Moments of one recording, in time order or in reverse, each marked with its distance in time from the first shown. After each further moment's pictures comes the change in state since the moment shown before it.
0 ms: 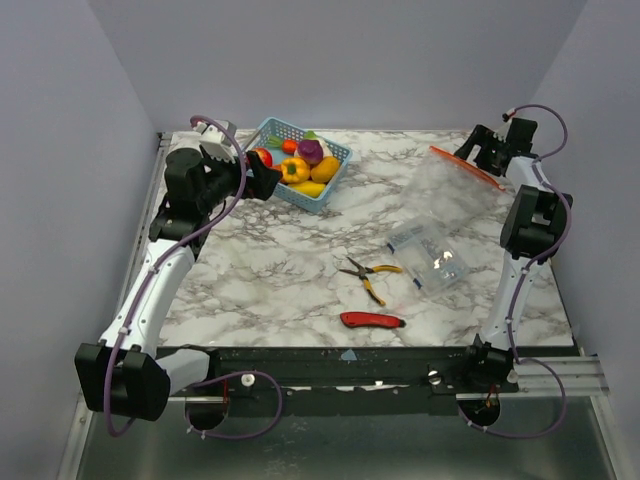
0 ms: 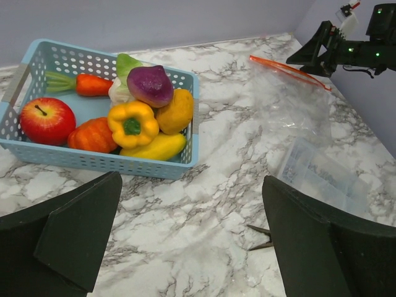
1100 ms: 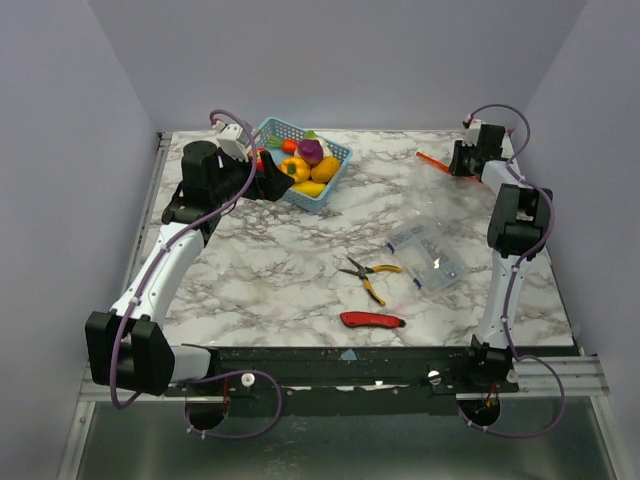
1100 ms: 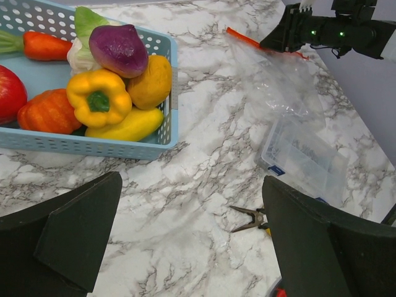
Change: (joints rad) left arm -0.024 0.133 0.043 -0.035 0.089 -0.035; right arm 0.114 0.021 -0.080 0.066 0.136 -0.373
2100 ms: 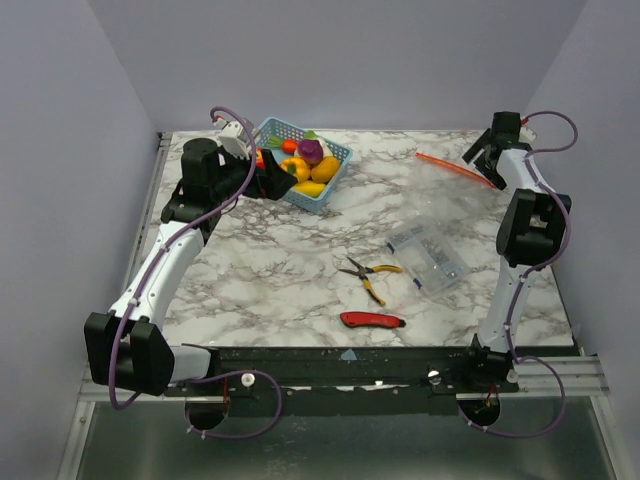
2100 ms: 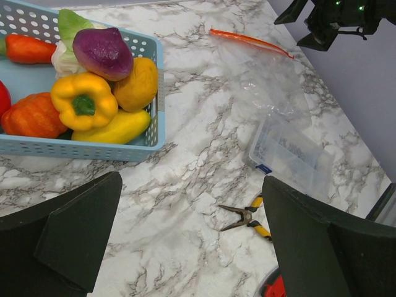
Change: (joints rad) left arm -0.010 0.000 0.027 -0.023 0.030 -0.020; right arm -0.011 -0.156 0.065 -0.368 0.494 0.694
